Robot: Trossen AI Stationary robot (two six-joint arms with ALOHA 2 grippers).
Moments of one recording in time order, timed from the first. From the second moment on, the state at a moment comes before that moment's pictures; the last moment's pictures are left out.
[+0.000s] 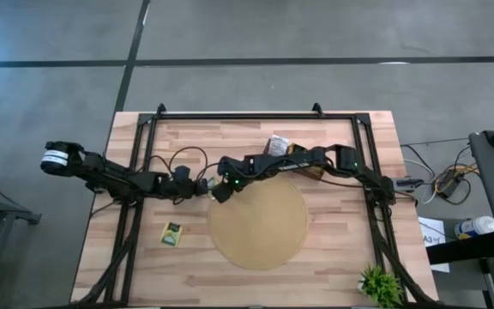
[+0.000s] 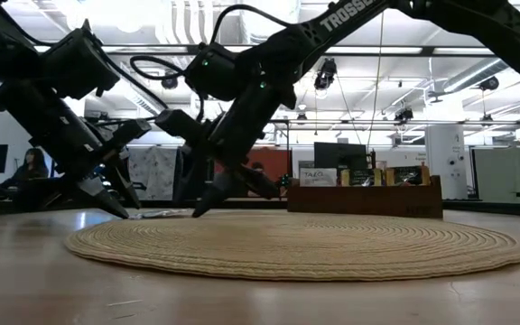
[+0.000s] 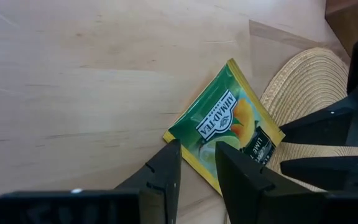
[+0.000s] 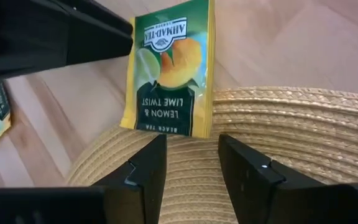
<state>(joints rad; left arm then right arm) -0.06 1.24 0.27 0.11 -0.34 -1.54 -0.09 2.32 1.75 -0.40 -0.13 0.86</state>
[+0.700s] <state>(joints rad) -0.06 1.25 0.27 0.16 -0.34 -1.55 -0.10 2.32 1.75 -0.34 -0.14 0.91</state>
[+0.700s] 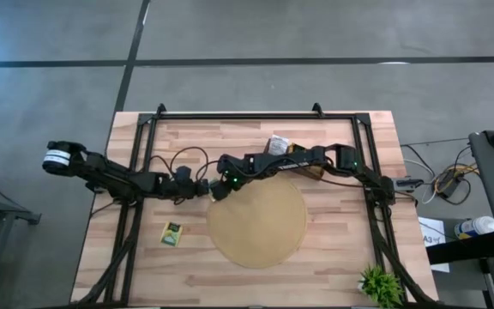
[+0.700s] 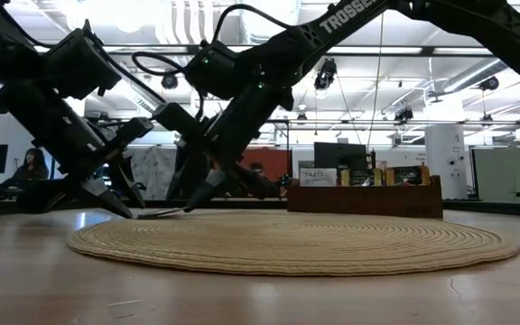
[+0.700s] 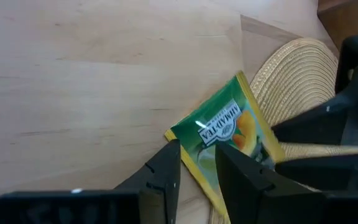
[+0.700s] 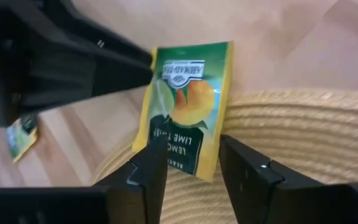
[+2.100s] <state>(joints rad) -0.12 1.07 0.30 0.22 -0.40 -1.18 -0.14 2.30 2.01 -0.94 -0.24 0.20</state>
